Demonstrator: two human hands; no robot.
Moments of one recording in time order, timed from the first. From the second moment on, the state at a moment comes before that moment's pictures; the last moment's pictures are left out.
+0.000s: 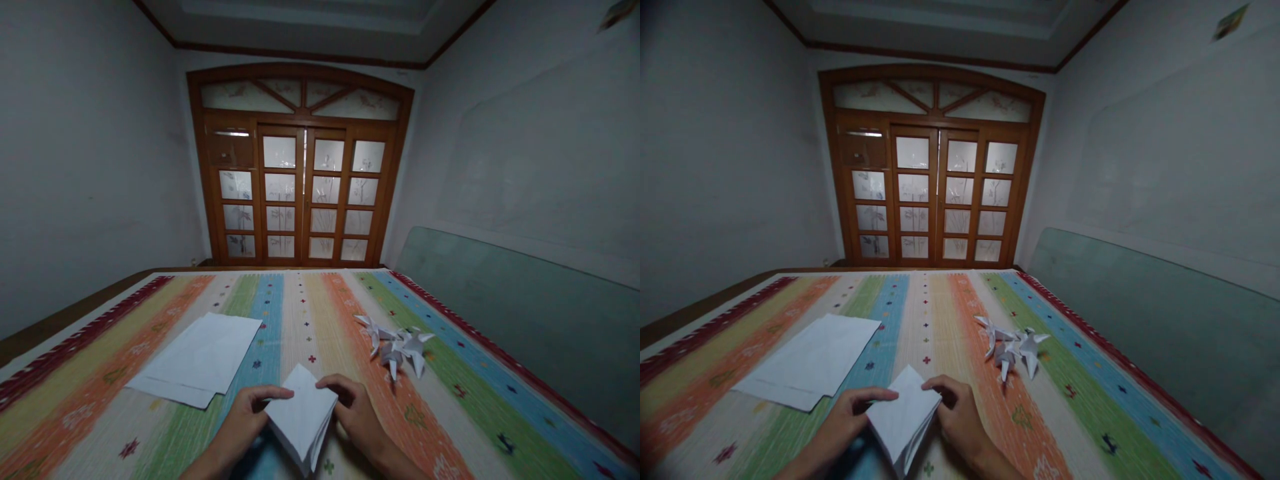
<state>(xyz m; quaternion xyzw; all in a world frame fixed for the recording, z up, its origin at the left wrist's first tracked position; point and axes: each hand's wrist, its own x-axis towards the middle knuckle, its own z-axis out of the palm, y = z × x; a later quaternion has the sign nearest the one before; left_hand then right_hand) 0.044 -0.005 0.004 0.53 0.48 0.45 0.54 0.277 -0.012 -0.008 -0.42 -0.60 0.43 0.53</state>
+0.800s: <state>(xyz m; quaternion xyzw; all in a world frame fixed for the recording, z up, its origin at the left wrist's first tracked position) 0.011 0.004 -0.022 0.93 0.30 0.19 0.10 0.295 -0.018 -0.002 -0.36 -0.90 0.10 0.24</state>
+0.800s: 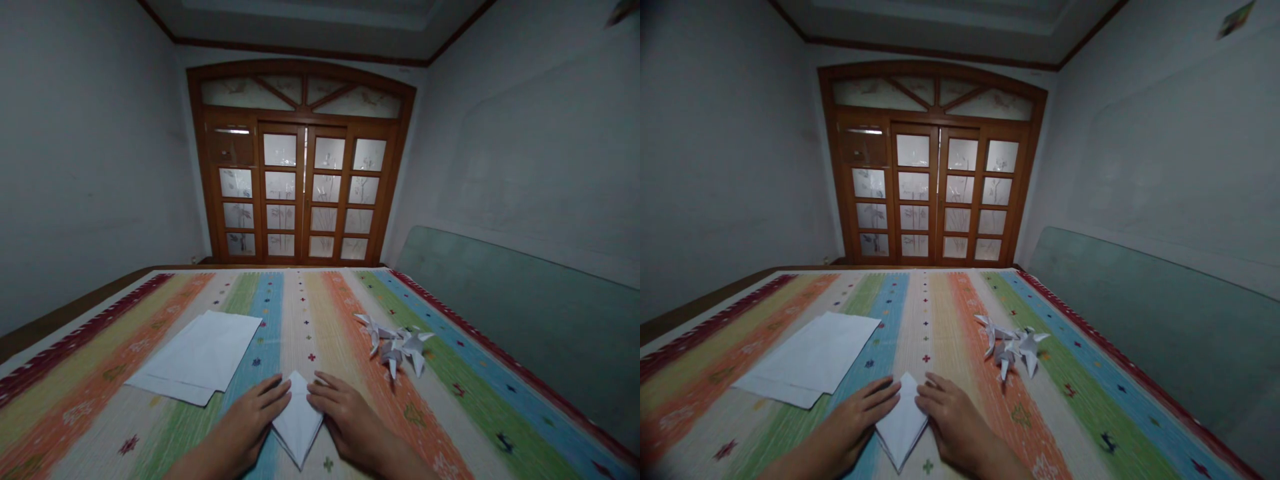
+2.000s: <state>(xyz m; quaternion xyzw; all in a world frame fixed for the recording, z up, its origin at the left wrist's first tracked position) 0.017 0.003 -0.006 0.83 0.40 0.30 0.26 0.295 -0.014 -0.007 -0.42 -0.83 0.22 0.30</state>
